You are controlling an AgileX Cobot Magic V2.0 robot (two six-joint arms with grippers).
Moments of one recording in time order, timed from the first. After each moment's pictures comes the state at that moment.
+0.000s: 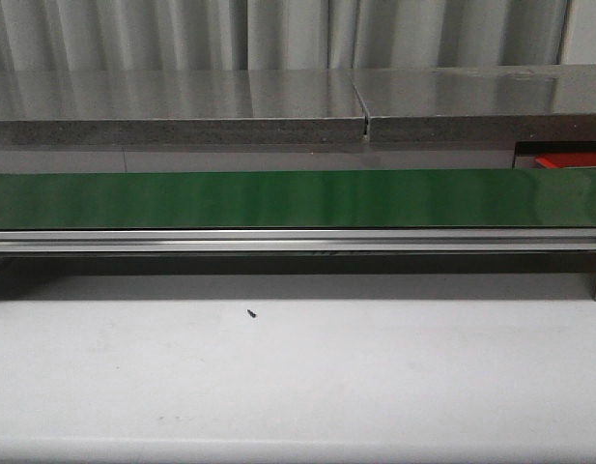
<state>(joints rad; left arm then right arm) -0.09 0.90 -0.63 0.04 0.64 -0.09 -0.08 -0.01 0.03 -0.06 0.08 0.04</state>
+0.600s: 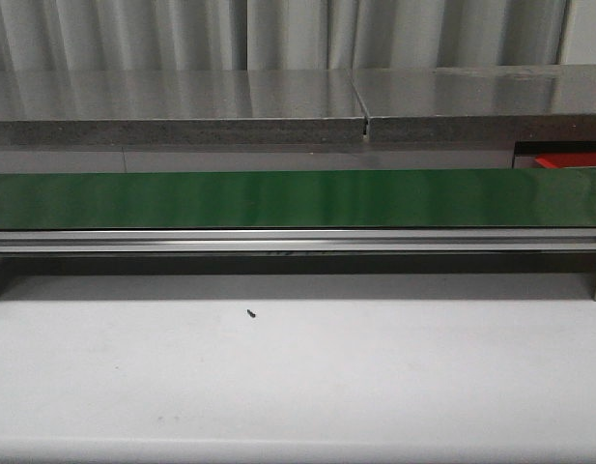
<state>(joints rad) 0.26 1.11 -0.88 0.01 0.74 -0.12 -0.08 -0.01 0.03 -0.06 0.08 0.04</state>
